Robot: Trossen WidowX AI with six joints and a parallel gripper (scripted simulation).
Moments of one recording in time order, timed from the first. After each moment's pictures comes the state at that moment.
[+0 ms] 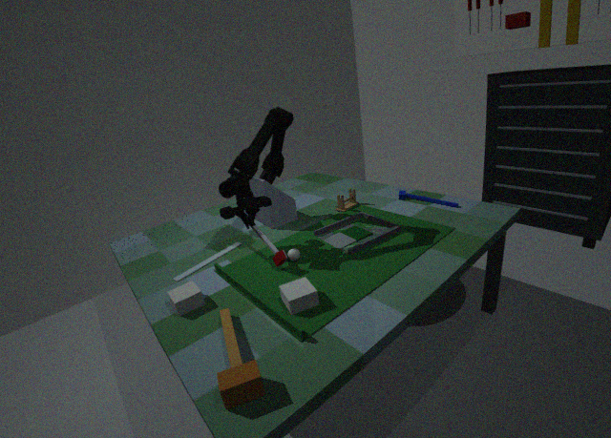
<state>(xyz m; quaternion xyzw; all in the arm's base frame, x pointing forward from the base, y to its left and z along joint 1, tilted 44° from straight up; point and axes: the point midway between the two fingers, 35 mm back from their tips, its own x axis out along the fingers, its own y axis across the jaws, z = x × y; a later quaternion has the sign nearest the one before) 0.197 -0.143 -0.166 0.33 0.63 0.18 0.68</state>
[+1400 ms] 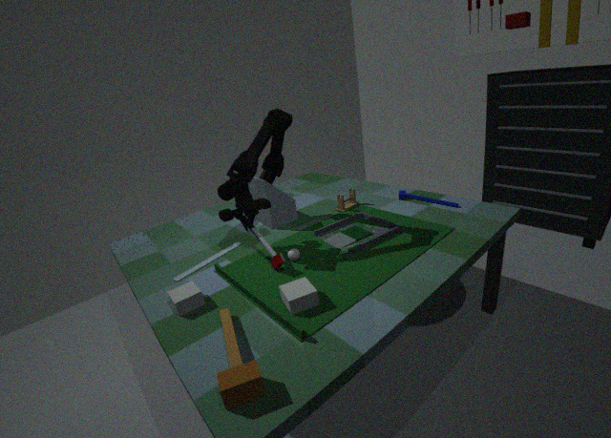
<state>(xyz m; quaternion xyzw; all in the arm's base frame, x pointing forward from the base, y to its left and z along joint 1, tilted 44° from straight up) 0.197 -0.143 -0.174 0.34 0.63 0.18 0.67</state>
